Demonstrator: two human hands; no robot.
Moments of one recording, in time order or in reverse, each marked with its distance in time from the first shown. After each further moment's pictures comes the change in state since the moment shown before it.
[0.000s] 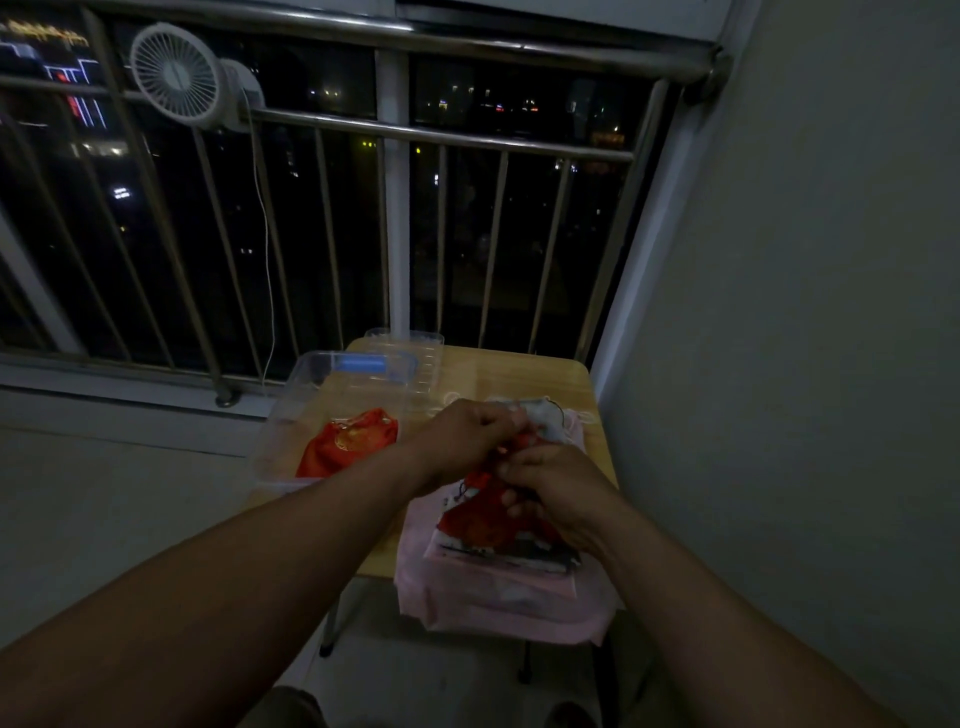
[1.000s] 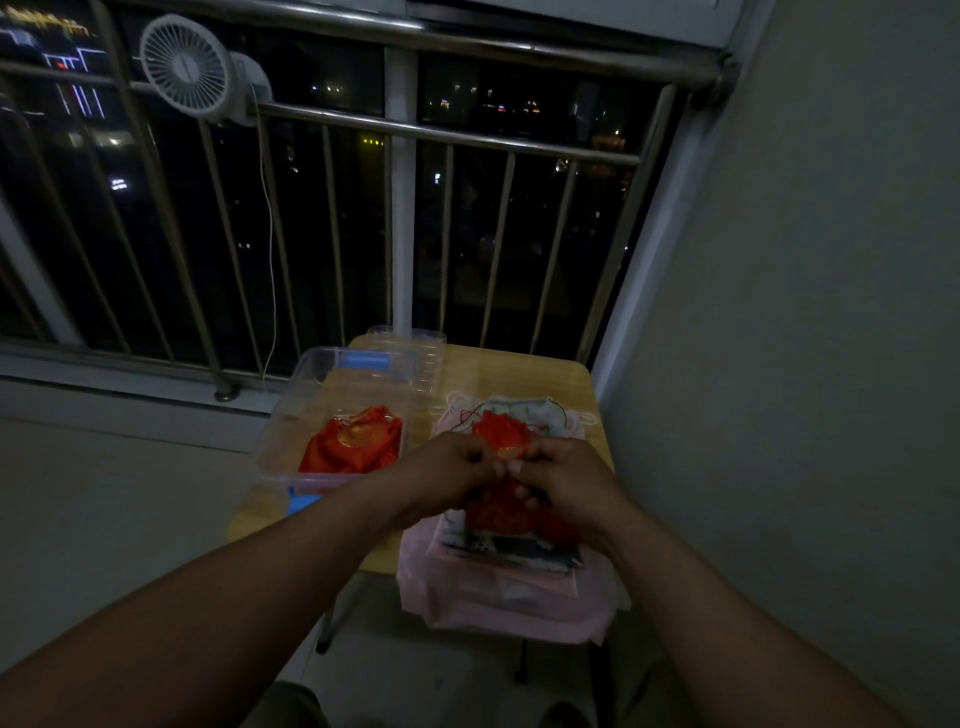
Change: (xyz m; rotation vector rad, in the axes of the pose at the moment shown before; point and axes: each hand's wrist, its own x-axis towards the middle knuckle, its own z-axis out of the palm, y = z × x) left_hand -0.018 -0.040 -0.005 -0.015 -0.075 -0.158; right_hand -0.001 0.000 -0.007 -0.310 0.102 -0.113
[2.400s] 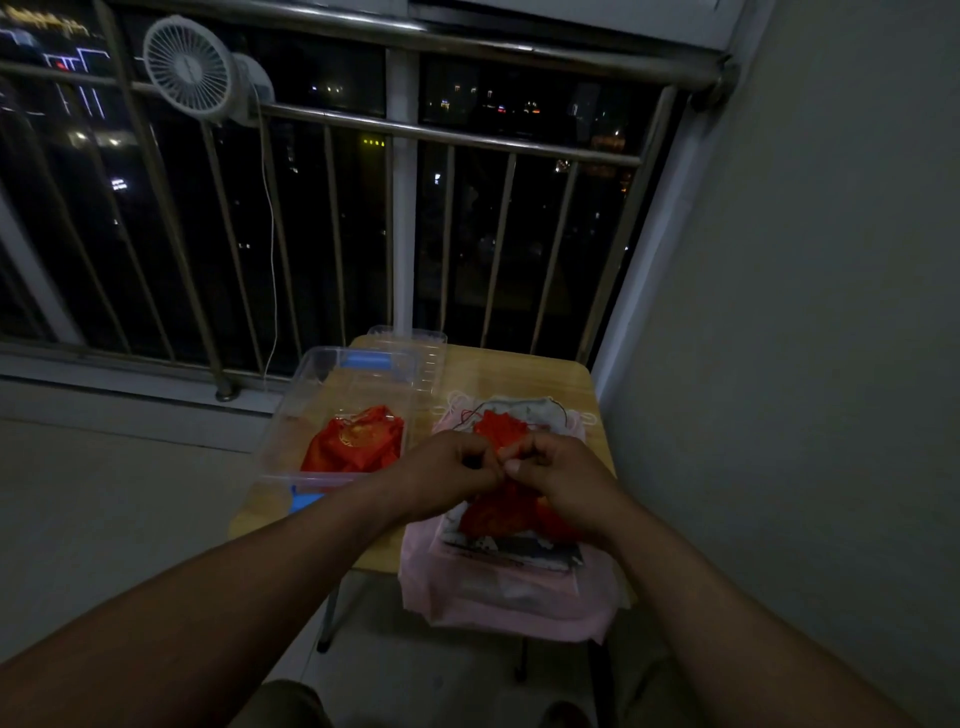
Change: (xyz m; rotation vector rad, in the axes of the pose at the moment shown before) left_hand -0.006 -0.002 -0.006 0.173 0.027 0.181; right_hand 0.003 0.004 0.000 -0.089 -0.079 -0.170
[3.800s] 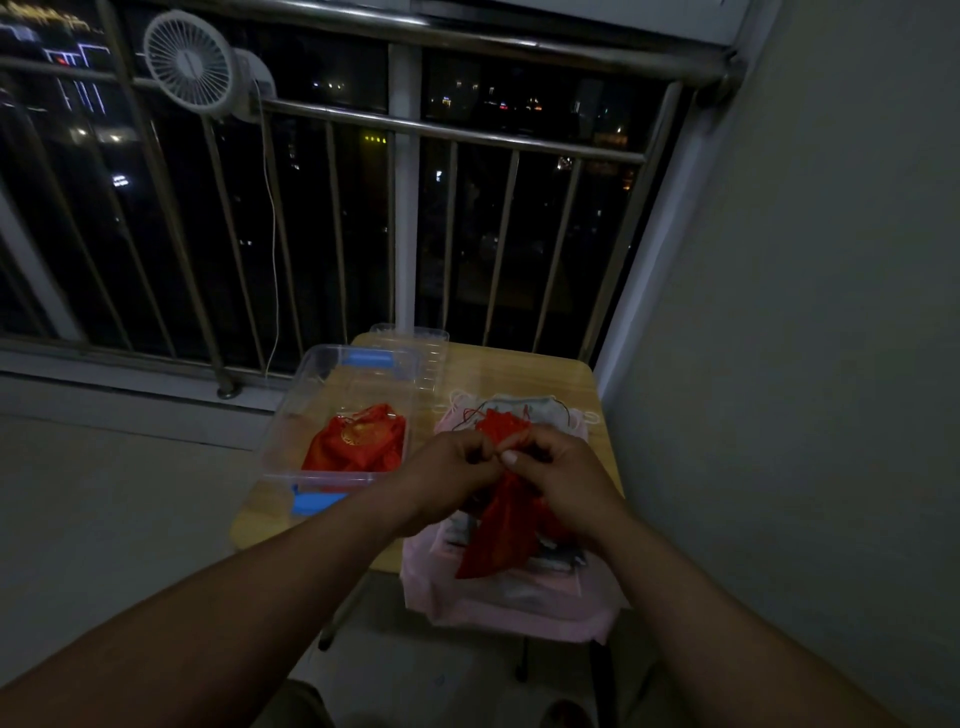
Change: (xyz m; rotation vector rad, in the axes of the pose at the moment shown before) left_hand 0.002 -0.007 0.012 -0.295 0.060 -0.127; right_hand -0.005 -0.008 0.010 0.152 0.071 -0.092
